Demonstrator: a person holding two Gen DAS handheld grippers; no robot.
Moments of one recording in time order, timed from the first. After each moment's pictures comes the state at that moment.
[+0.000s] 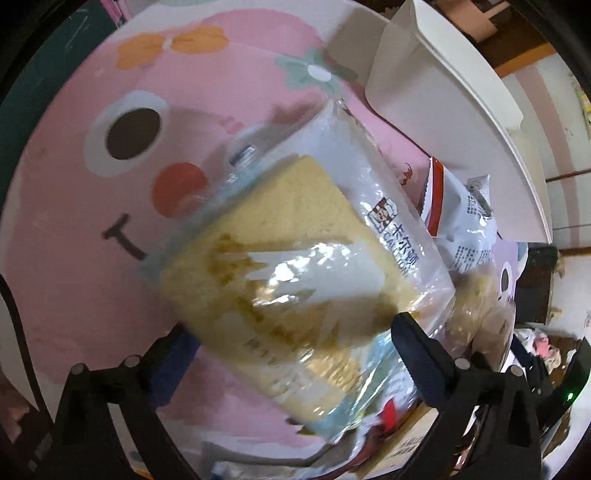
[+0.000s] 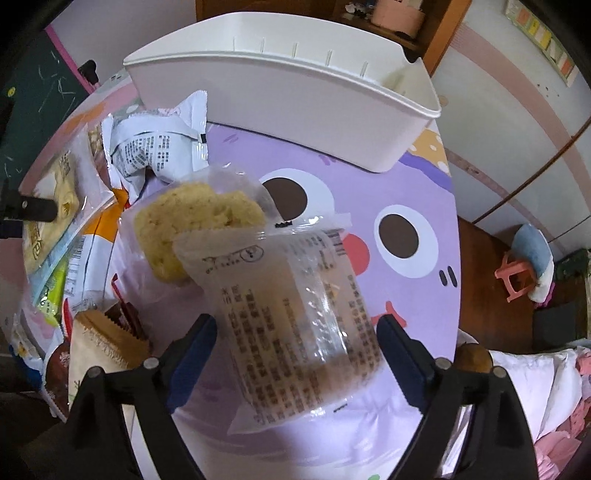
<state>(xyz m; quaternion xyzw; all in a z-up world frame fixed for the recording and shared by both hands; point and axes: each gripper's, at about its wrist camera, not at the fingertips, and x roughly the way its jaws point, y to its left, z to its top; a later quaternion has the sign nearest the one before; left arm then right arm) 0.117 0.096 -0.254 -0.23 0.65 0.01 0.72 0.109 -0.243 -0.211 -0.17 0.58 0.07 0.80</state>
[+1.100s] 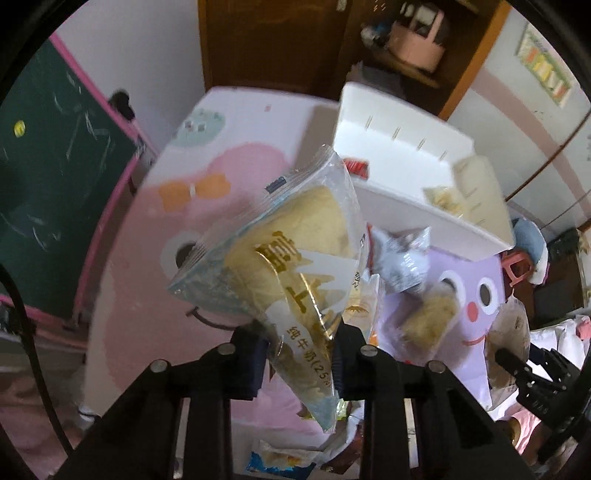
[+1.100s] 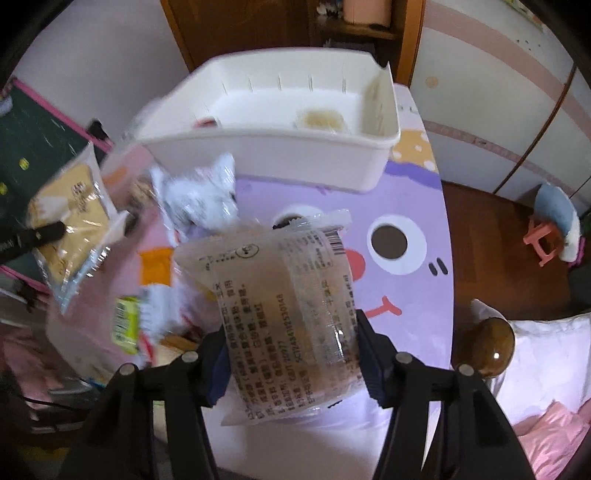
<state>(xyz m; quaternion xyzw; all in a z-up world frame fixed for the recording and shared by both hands) 0.100 0.083 -0.101 -0.10 0.54 0.03 0.83 0.108 -0.260 -0.137 -0.03 0.58 0.09 0.81</state>
